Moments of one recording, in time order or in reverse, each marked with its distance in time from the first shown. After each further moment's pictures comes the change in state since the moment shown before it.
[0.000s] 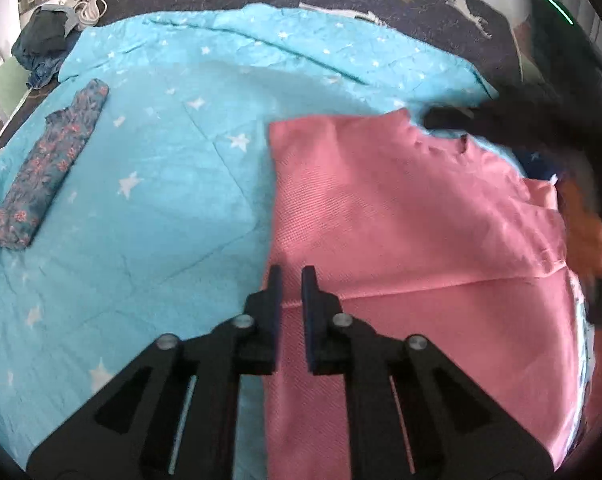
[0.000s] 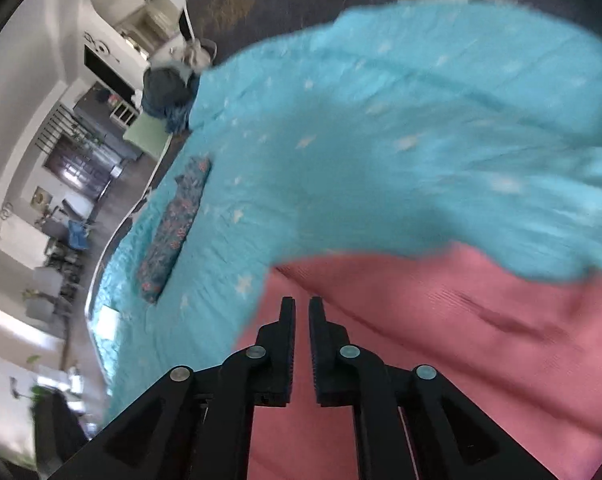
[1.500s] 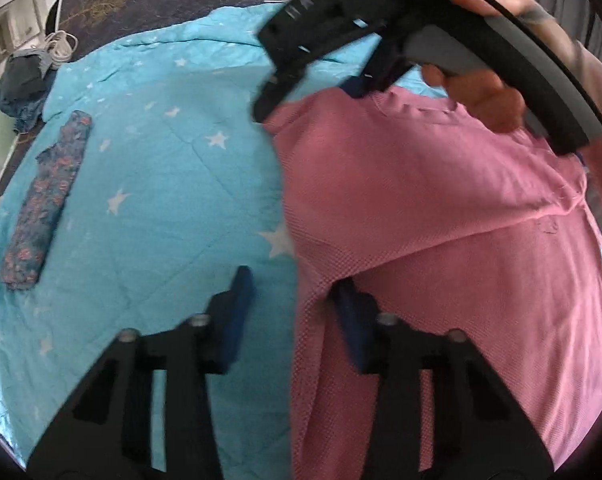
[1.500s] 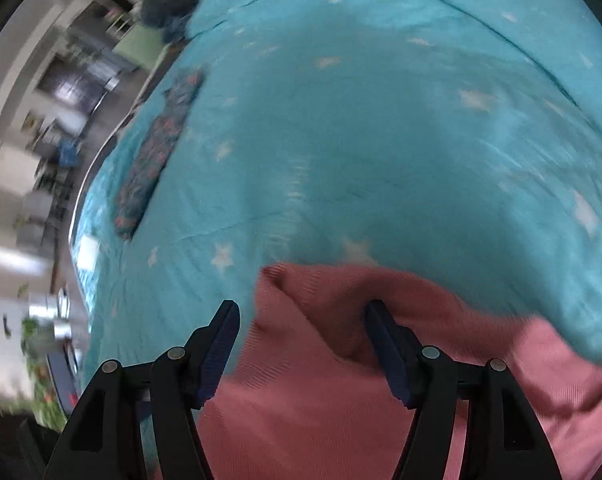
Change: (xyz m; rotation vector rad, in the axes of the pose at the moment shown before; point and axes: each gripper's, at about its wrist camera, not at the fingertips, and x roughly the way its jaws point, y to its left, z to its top) left arm 0.012 -0.008 -0.010 0.184 0.020 0.045; right arm 0.099 0.025 0.050 -0.168 0.377 0.020
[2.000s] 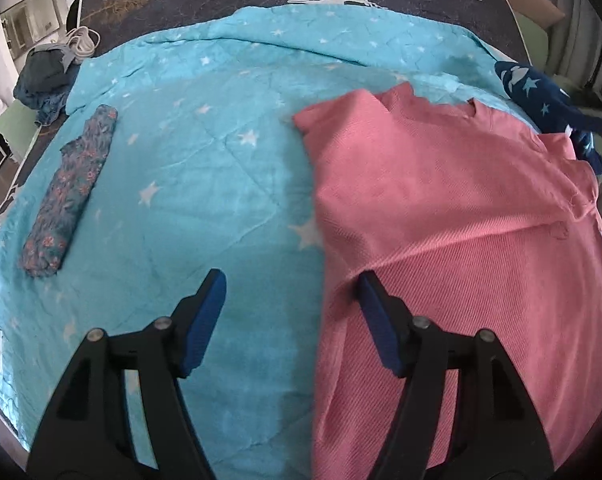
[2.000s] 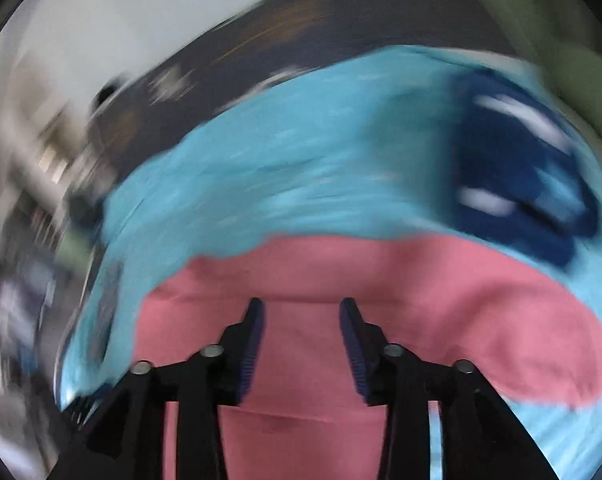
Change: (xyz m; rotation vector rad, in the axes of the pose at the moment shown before) left arm -0.010 0.001 0.000 -0.039 0.009 0.085; right arm -0.191 -0.090 -0.235 0.390 -0.584 -0.212
